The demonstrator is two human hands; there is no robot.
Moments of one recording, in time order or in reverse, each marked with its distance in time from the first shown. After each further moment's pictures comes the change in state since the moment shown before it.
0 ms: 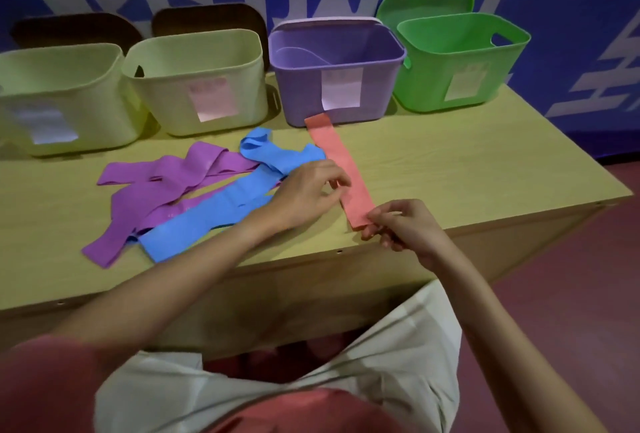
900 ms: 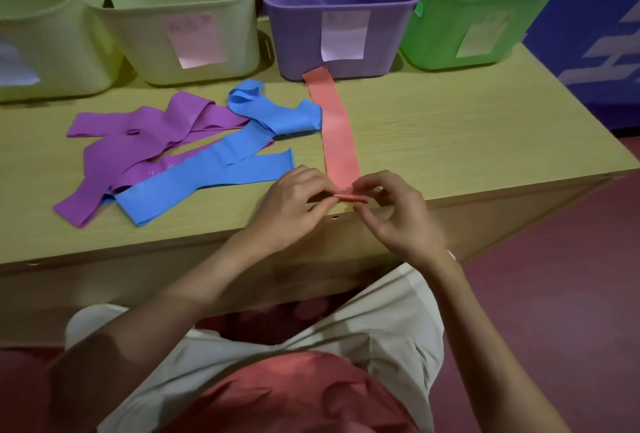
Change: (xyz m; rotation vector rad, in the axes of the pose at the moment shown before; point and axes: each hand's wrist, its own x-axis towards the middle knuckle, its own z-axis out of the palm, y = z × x) left_hand -0.072 0.021 0.020 -0.062 0.068 -0.080; right_hand -0.013 0.035 0.015 -0.466 0.109 -0.716
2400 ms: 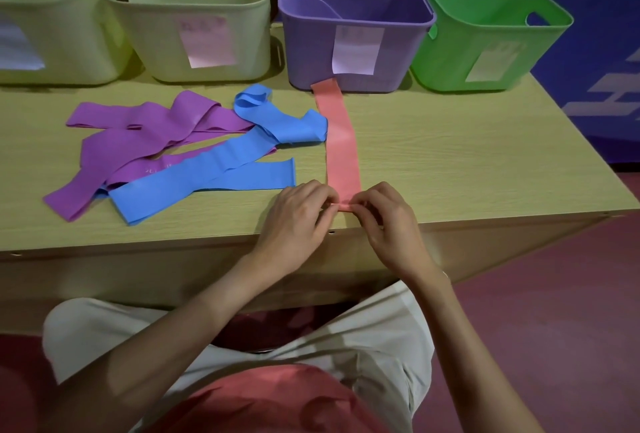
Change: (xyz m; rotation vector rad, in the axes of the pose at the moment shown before) left_hand 0.001 0.026 0.012 0.174 0.112 -0.183; right_hand 0.015 0.019 0.010 -0.169 -0.021 -0.039
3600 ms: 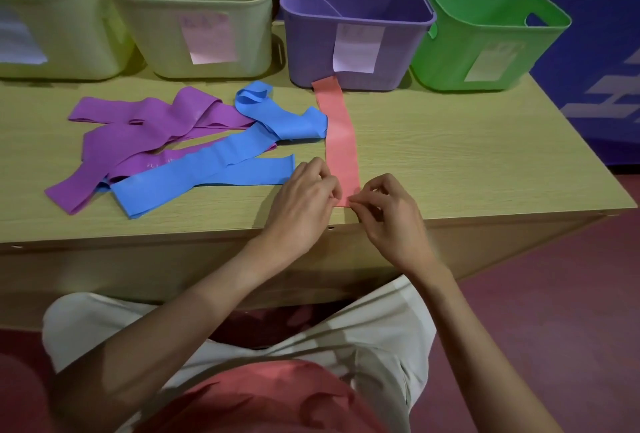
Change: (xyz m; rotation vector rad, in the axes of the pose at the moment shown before) left_hand 0.018 0.011 -0.006 0.088 -0.104 -0.079; right_hand 0.001 0.002 -0.004 -0.102 0.032 -0.009
